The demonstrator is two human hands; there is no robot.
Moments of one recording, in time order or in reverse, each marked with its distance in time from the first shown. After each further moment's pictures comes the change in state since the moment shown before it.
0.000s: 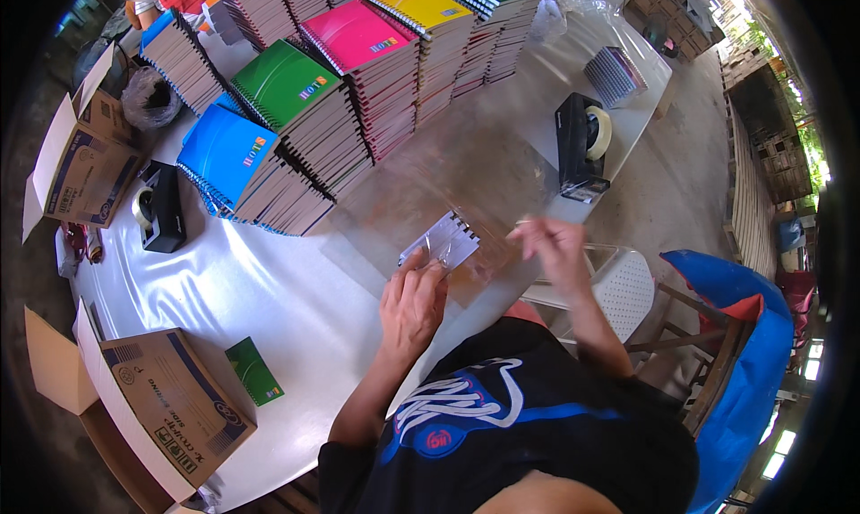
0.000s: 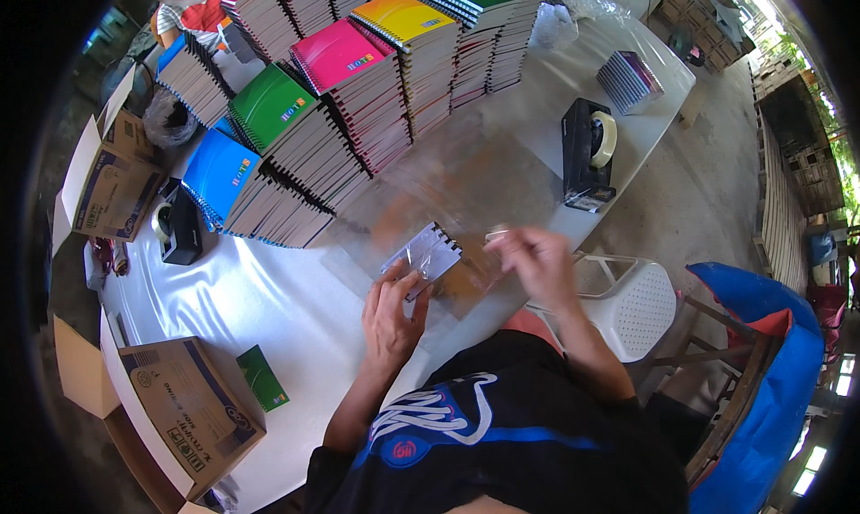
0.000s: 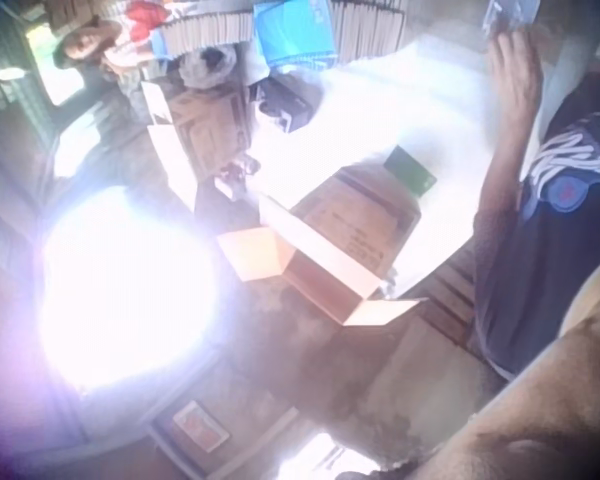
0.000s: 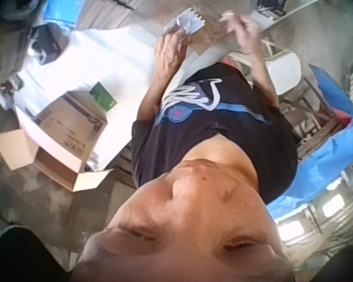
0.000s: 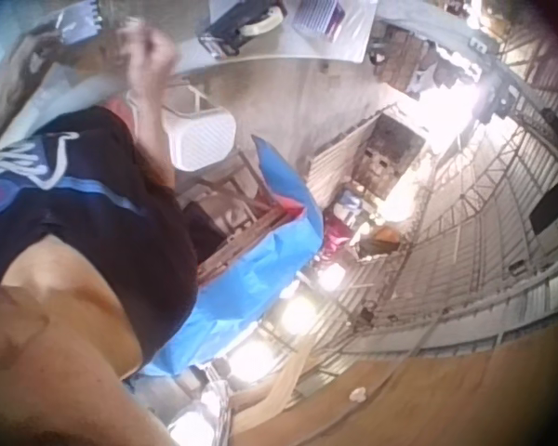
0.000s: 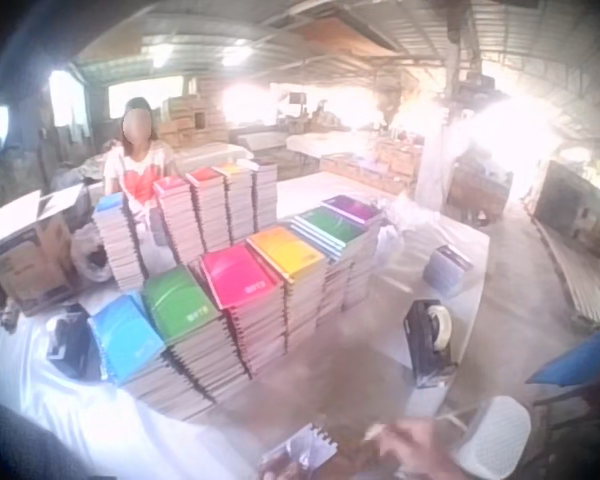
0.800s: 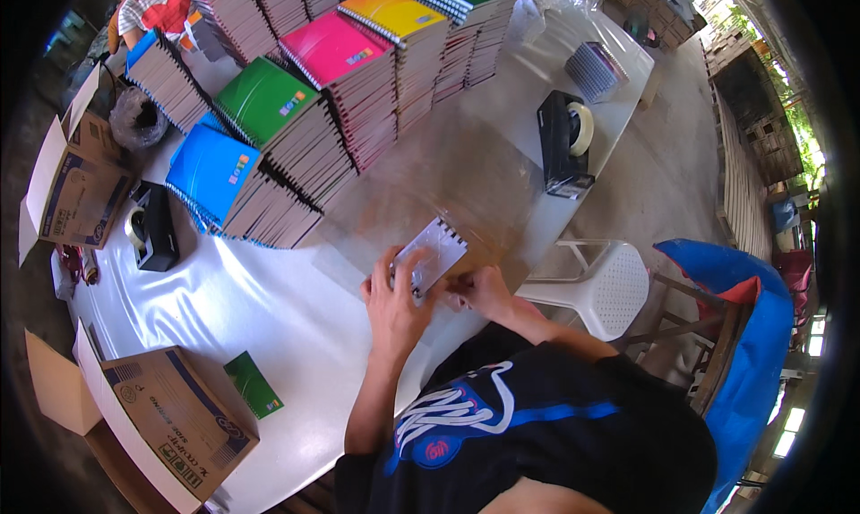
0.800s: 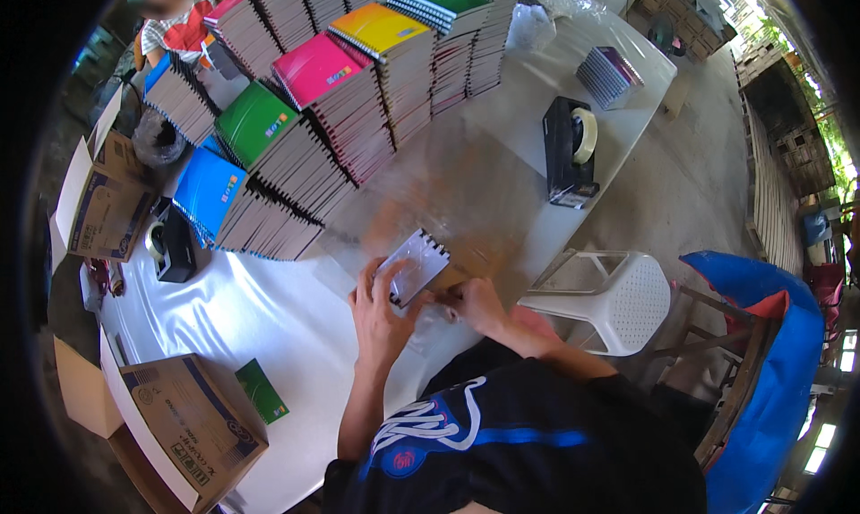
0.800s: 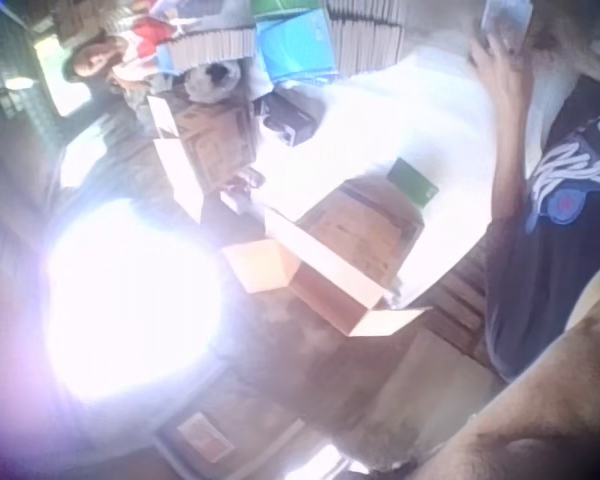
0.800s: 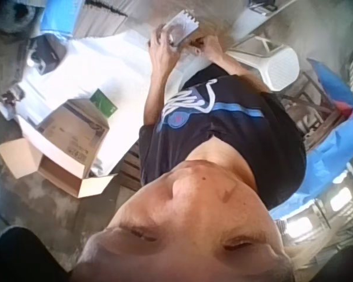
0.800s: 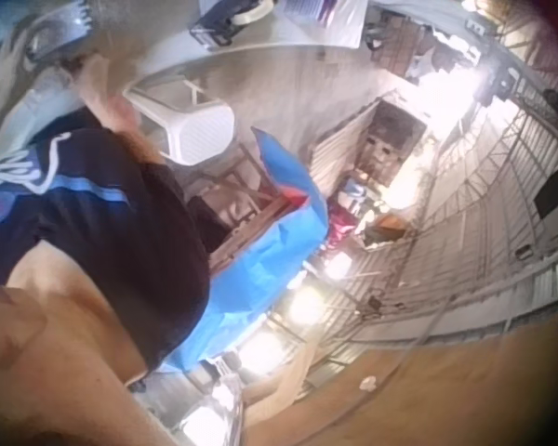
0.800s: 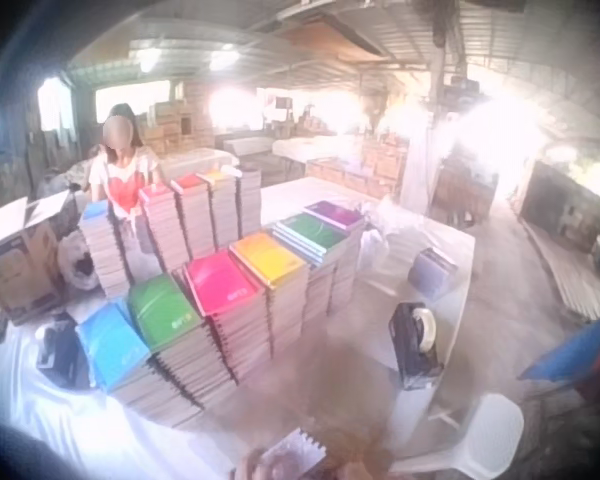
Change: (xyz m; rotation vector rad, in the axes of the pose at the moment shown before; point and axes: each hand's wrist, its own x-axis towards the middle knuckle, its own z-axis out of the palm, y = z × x) left_hand 0.005 -0.002 -0.006 -0.117 -0.214 -0.237; right_hand -0.037 0.073 0.070 -0.319 -0.204 0.044
